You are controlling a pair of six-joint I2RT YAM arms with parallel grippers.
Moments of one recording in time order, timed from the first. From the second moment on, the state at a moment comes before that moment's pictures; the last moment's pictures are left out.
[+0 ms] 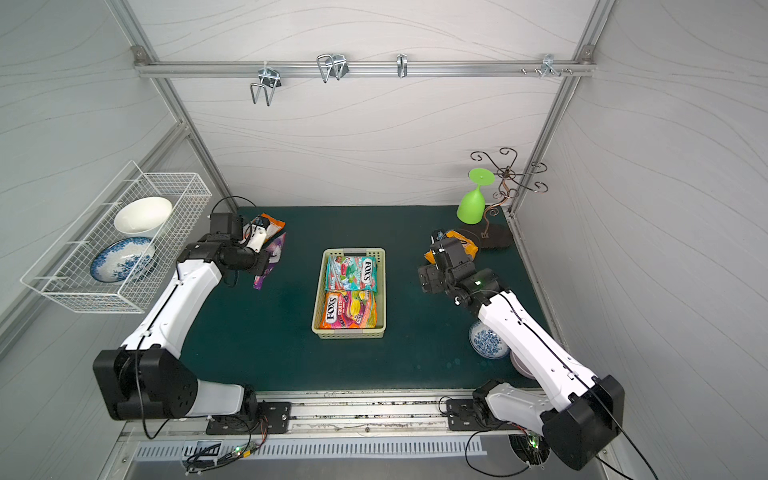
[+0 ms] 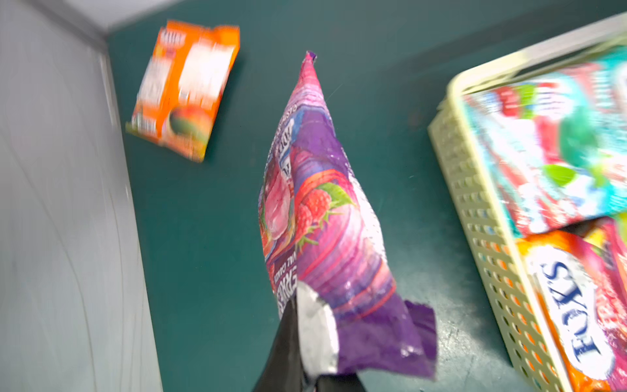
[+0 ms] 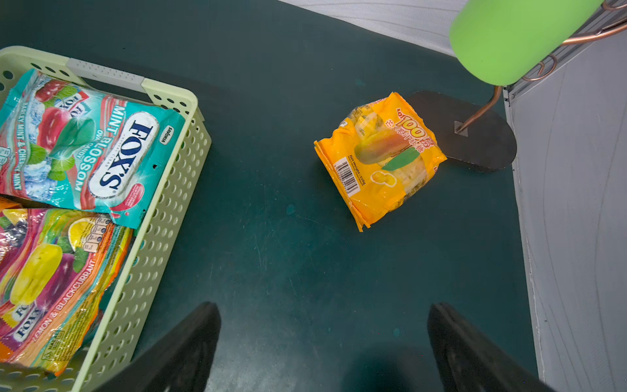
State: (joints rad) left arm 0.02 1.35 1.24 -0.81 0.07 0.39; right arm 0.57 1.15 1.08 -0.74 0.32 0.10
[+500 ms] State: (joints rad) left arm -0.07 1.31 1.28 -0.76 0.34 0.79; right arm 0.56 1.15 1.08 -0.74 0.32 0.10
